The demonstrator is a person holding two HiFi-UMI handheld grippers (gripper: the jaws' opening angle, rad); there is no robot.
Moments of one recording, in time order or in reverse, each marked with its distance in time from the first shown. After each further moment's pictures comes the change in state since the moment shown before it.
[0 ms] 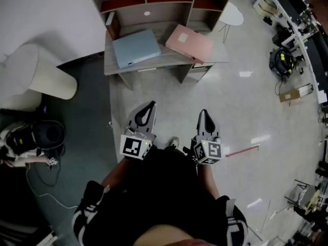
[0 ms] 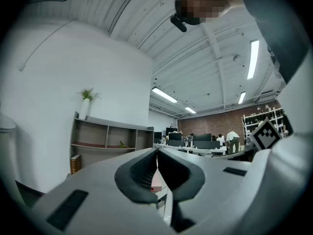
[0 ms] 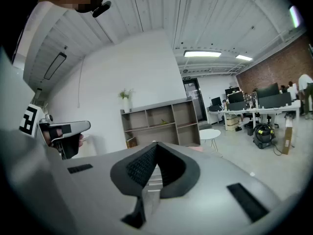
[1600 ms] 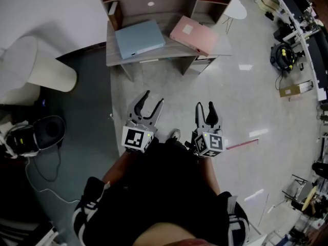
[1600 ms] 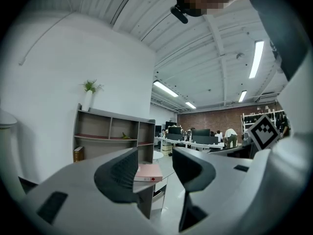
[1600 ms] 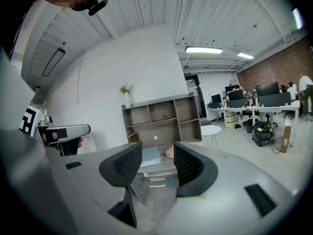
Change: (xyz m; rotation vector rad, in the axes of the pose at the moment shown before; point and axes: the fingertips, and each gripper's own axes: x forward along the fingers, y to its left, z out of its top) left arm -0.012 0.035 -0.024 -0.021 0.080 -0.012; right arm 0.020 0.031 -0.017 -0.002 0.048 -0.014
